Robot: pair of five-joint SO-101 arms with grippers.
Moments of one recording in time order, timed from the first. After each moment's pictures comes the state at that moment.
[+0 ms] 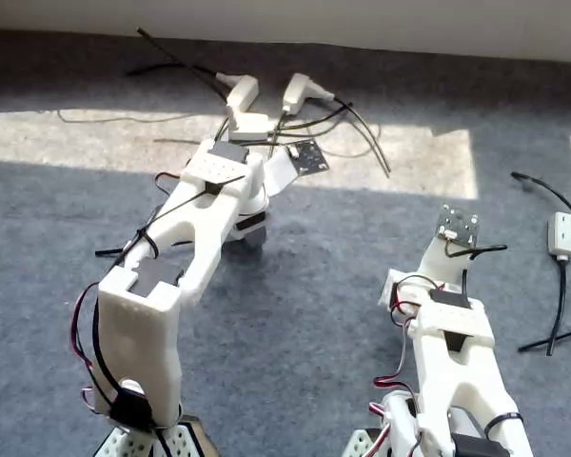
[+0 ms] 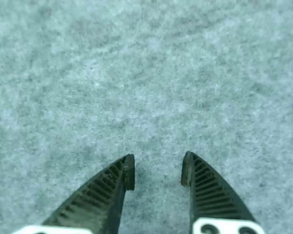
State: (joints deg) left arm 12.4 32.0 -8.0 67.9 -44.7; right arm 6.5 -29.3 70.8 30.9 -5.7
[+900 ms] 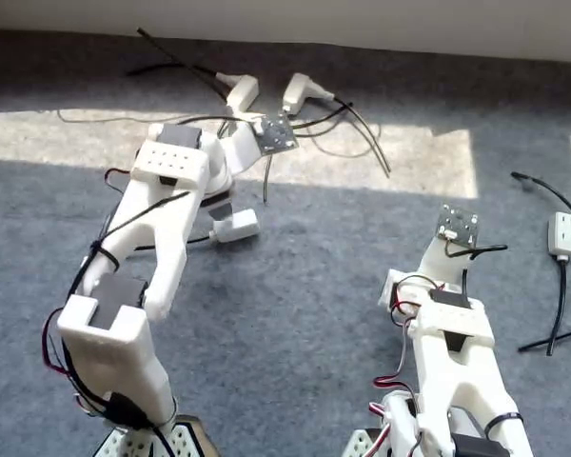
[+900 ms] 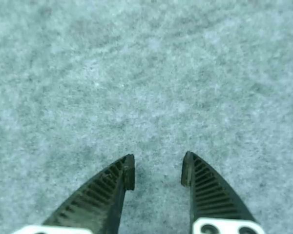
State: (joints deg) left arm 4.6 17.3 -3.3 66.5 -55.3; right arm 6.5 -29.3 70.8 30.9 -5.7
